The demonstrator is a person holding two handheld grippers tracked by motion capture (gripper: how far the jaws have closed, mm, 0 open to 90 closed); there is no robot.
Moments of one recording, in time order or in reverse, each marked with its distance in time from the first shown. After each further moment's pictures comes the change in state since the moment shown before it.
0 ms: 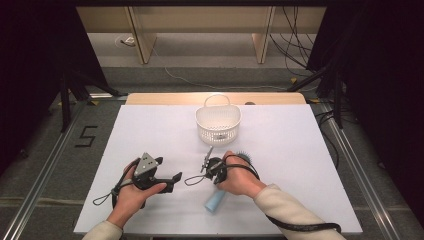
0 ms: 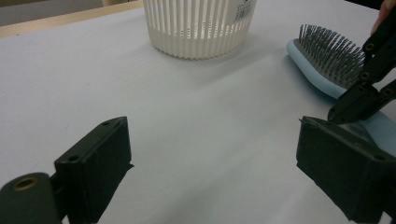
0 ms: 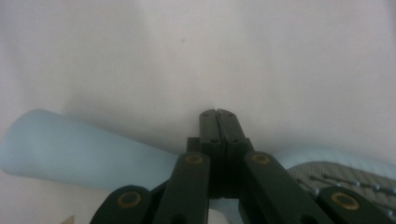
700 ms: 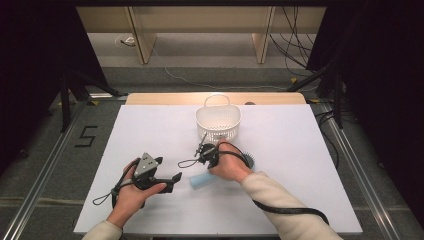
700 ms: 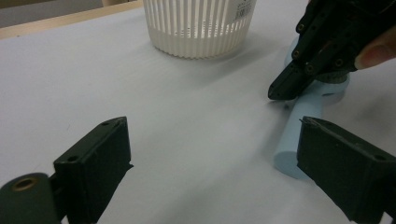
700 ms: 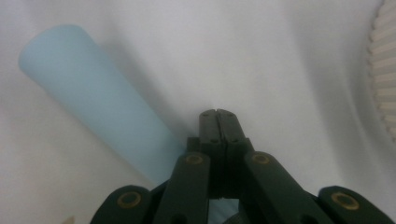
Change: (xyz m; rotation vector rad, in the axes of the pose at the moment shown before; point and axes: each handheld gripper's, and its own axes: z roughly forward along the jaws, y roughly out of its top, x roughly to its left) left arm 0.001 0.000 0.000 0.002 0.001 0.008; right arm -0.033 0.030 0.012 -0.030 -0.062 0.062
